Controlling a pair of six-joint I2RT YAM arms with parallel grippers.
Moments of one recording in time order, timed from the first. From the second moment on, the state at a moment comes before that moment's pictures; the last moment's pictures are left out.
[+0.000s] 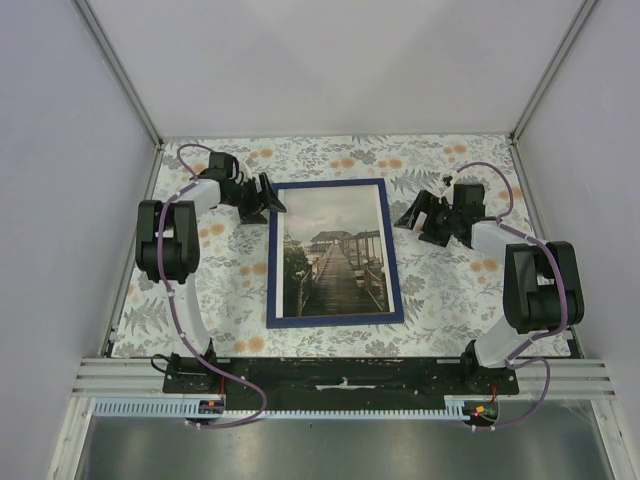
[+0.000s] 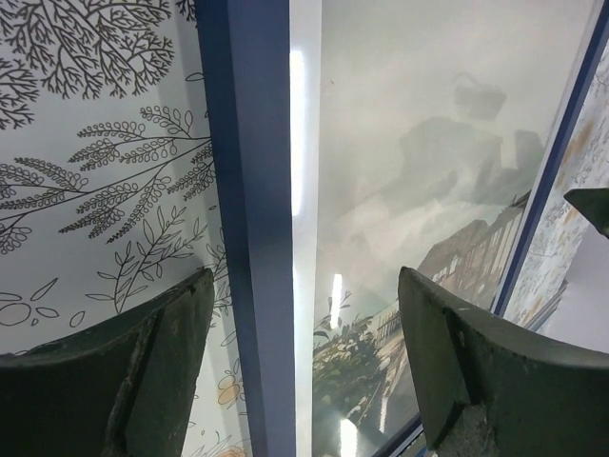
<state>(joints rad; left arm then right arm) -0.05 2.06 1.41 -0.42 0.62 -0.36 0.04 1.64 0.86 -0.04 -0.45 0.50</state>
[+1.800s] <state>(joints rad) -0.51 1.32 1.06 -0.43 -0.05 -0.40 0.29 1.20 0.99 -0.33 -0.16 0.50</state>
